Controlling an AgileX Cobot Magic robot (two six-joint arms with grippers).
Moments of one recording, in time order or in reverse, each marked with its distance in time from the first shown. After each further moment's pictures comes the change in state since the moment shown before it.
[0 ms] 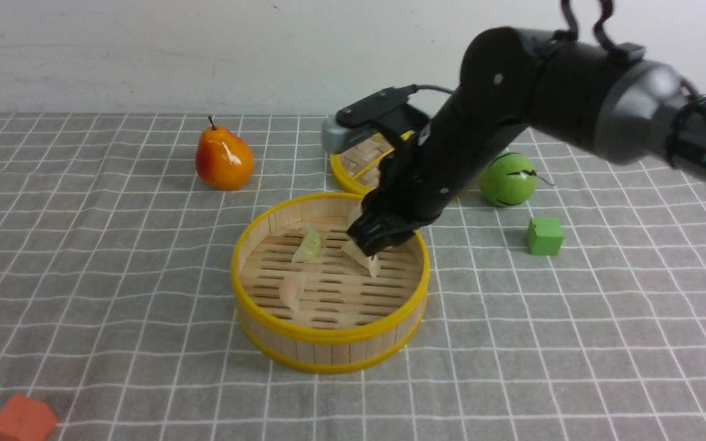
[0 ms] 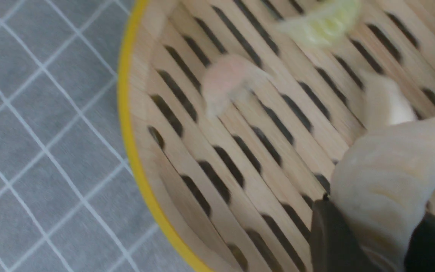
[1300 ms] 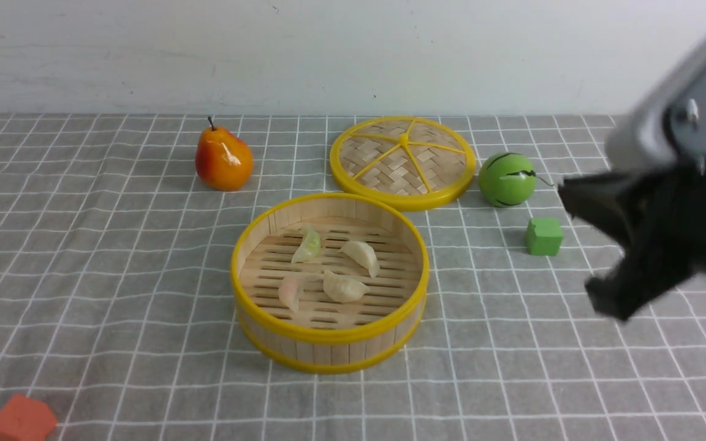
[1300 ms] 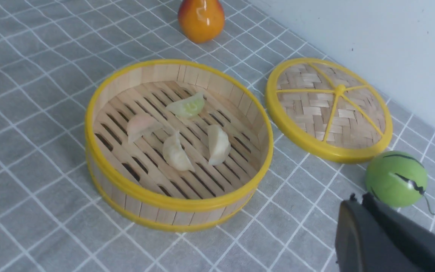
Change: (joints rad) right arm 0.001 -1.068 1.046 -0.335 -0.686 0.160; left arm 0.000 0.000 0.000 0.011 0.040 0.000
